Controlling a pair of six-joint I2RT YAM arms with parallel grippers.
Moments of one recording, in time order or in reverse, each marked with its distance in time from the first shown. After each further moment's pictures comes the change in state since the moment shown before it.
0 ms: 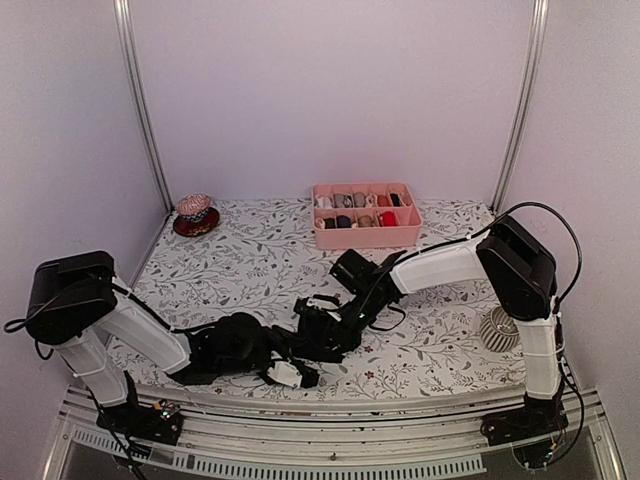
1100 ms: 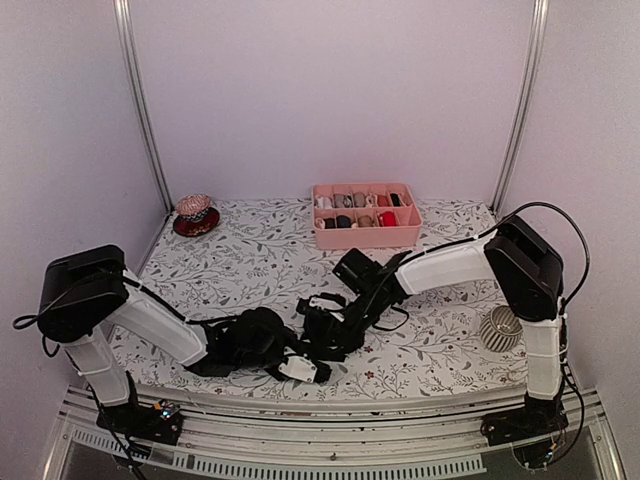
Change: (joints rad) left arm -0.003 0.070 0.142 -0.203 -0.045 -0.019; right arm 0.001 -0.037 -0.036 0.024 0.048 0.005
